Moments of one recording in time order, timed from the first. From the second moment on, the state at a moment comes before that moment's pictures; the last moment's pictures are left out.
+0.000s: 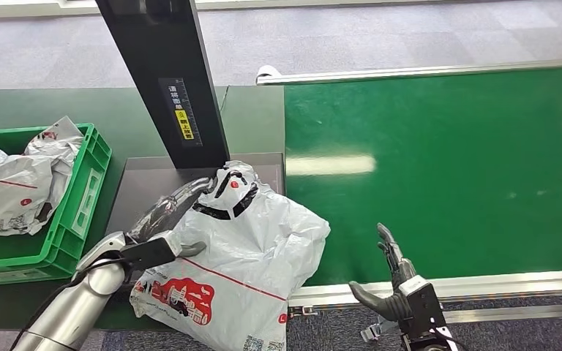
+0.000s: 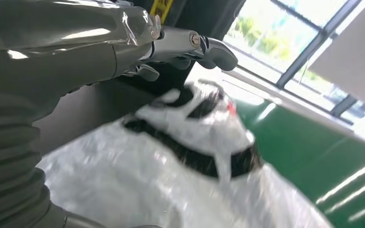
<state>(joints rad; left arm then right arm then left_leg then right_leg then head) -0.37 0.24 -0.30 -1.28 -0.48 -0.21 -0.52 0.05 0.06 -0.05 -1.37 0.11 0.15 -0.53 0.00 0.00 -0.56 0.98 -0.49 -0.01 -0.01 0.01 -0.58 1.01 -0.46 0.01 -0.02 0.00</state>
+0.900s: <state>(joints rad) -0.50 0.13 -0.41 -0.88 -0.44 -0.15 -0.51 -0.04 0.07 0.02 -1.31 0.10 0.15 -0.53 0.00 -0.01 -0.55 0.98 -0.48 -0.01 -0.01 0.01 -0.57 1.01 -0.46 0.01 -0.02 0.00</state>
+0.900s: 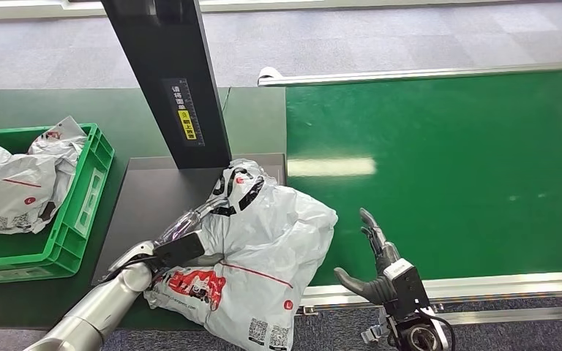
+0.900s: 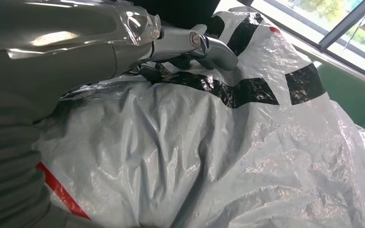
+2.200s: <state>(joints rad) -0.58 0.24 -0.11 -1.37 0.13 -0.09 -0.57 0.04 0.07 -0.01 -1.32 0.05 0.10 -0.56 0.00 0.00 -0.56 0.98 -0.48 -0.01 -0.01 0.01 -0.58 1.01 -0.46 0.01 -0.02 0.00</state>
